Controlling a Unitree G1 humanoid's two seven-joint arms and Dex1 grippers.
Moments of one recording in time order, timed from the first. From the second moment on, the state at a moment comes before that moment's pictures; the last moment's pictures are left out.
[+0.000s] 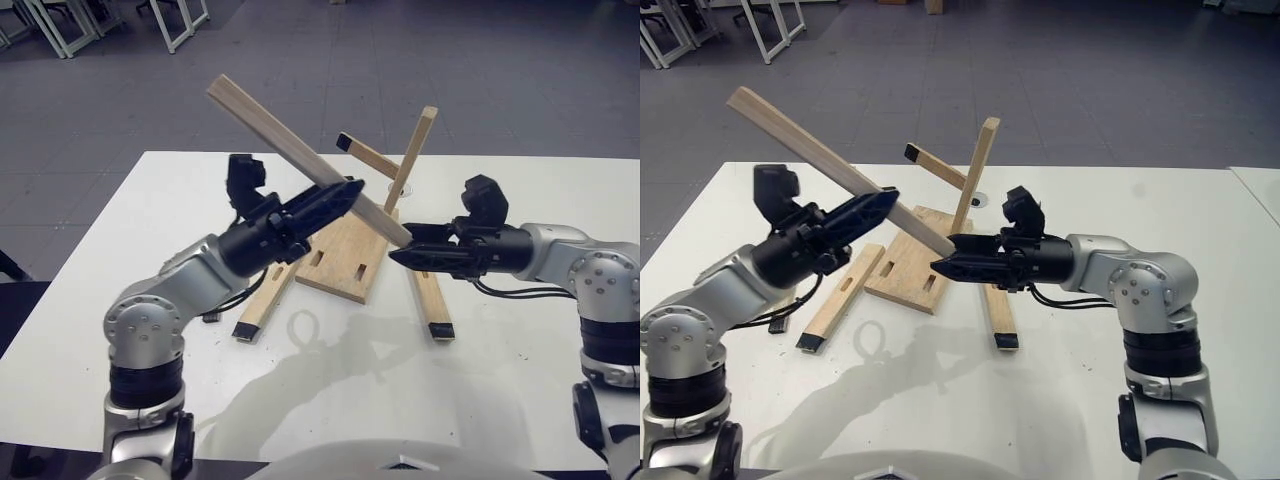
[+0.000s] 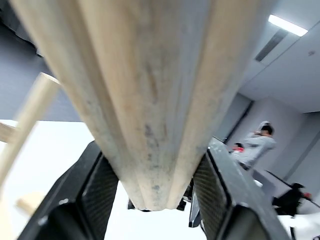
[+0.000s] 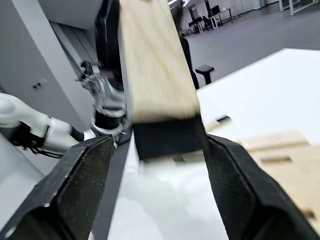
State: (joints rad) left arm -0.29 0.50 0.21 -0.43 -1.46 0.80 -0.28; right arm -0.44 -0.62 0.00 -0.20 0.96 1.03 1.04
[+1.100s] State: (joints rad) left arm -0.31 0.58 0.29 -0.40 -1.06 0.74 -0.29; right arm -0.75 -0.40 0.54 0.58 -0.16 -0.15 1.06
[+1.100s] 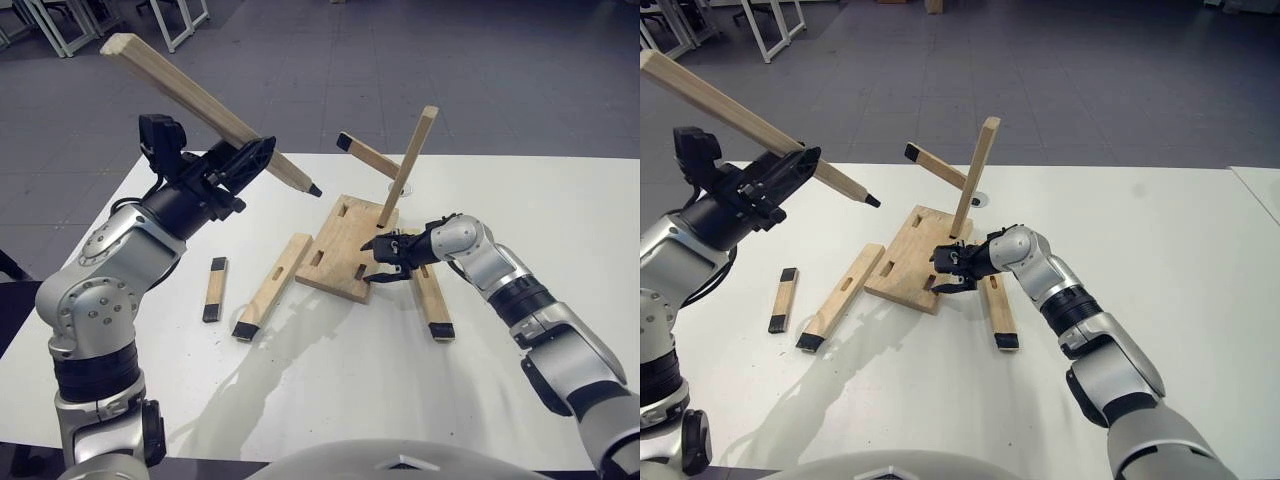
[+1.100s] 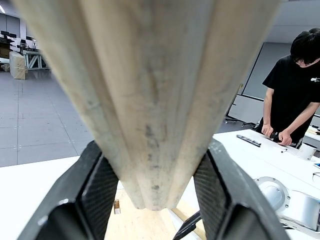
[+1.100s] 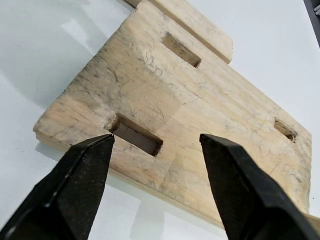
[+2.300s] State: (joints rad) left arm -0.29 0.54 0.22 -0.43 -1.03 0.75 -0.34; right arm -0.79 -0.48 0.60 0.71 -0.28 -0.73 1.23
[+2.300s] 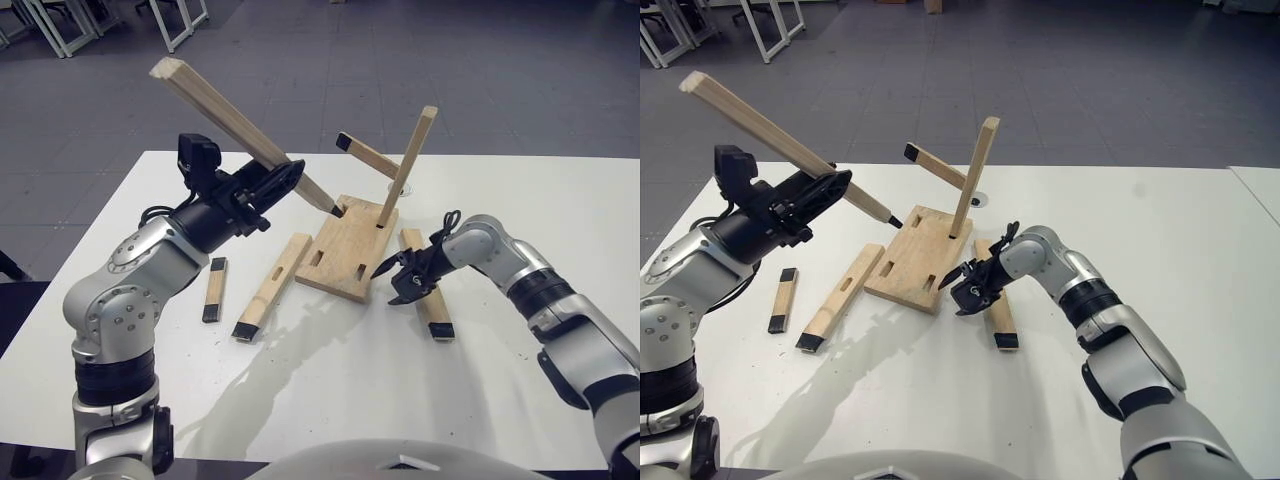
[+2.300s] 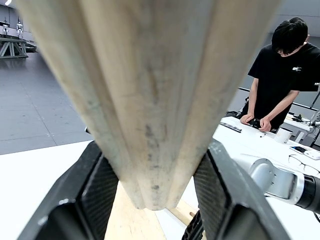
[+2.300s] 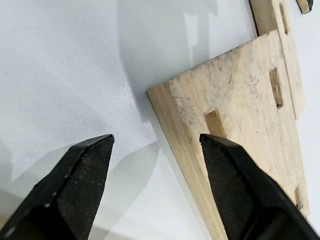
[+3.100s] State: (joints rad) left arm -0.14 0.52 -0.02 -0.35 -0.56 0.63 -0.34; right arm -0.66 -0.56 0.37 0.44 -0.12 -0.40 1.15
